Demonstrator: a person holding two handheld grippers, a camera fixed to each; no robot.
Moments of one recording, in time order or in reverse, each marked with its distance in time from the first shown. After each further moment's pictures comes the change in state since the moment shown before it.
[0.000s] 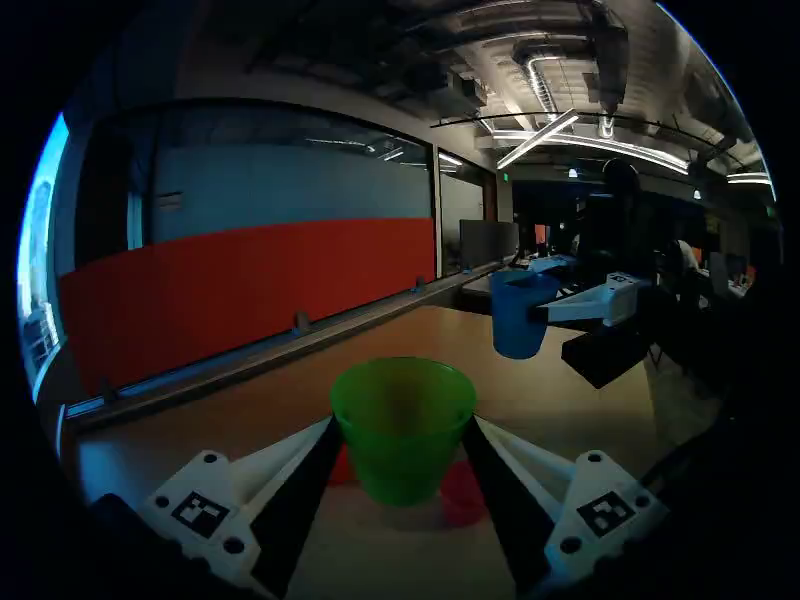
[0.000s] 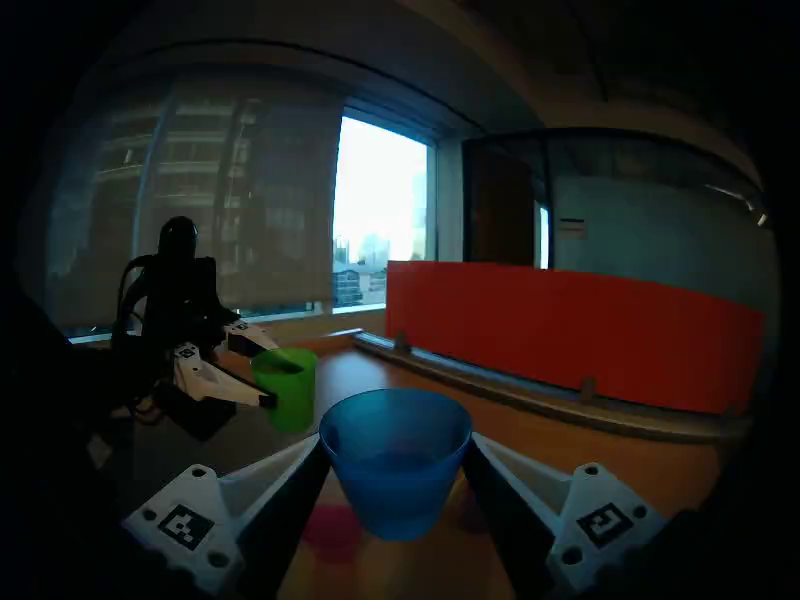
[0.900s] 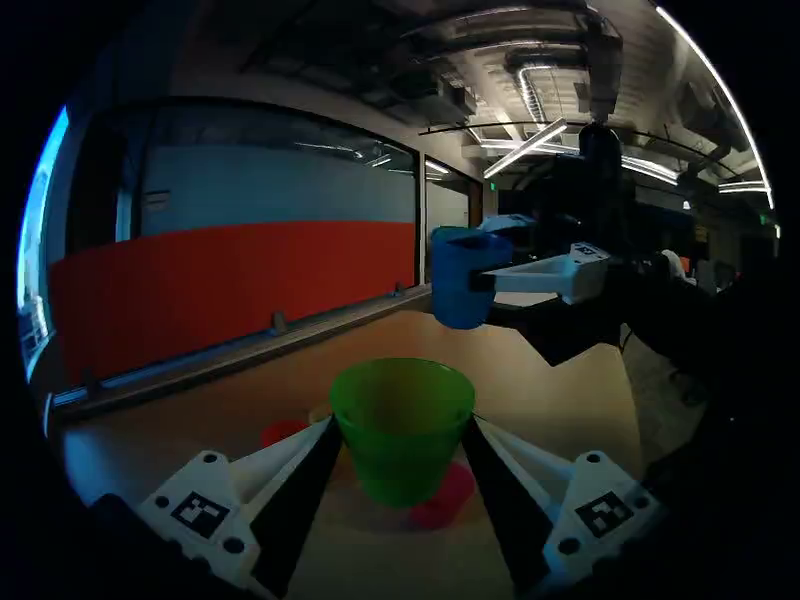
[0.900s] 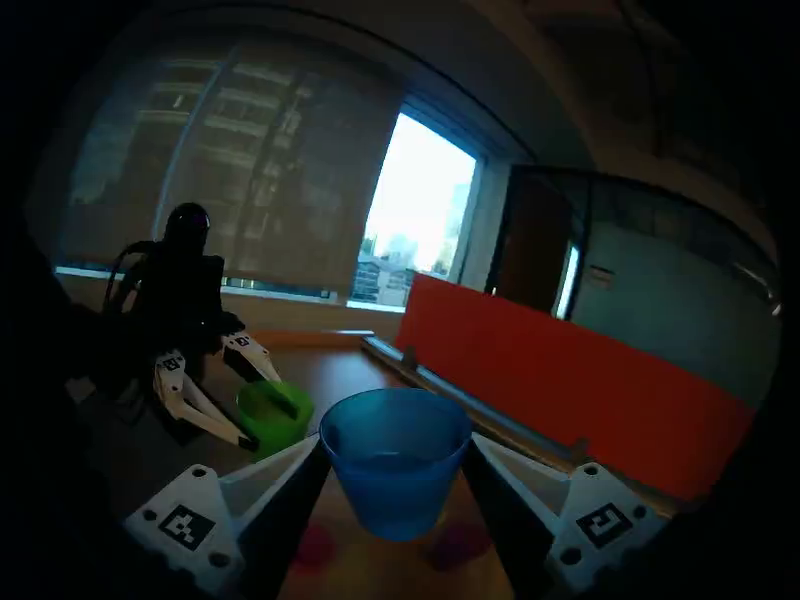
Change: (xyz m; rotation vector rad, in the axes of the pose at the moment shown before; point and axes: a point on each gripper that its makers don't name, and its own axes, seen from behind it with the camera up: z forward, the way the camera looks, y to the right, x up) left arm -0.011 0.033 0.003 -0.060 0.030 -0.023; right arm 0.039 -0.008 0.024 0.051 -0.004 -0.248
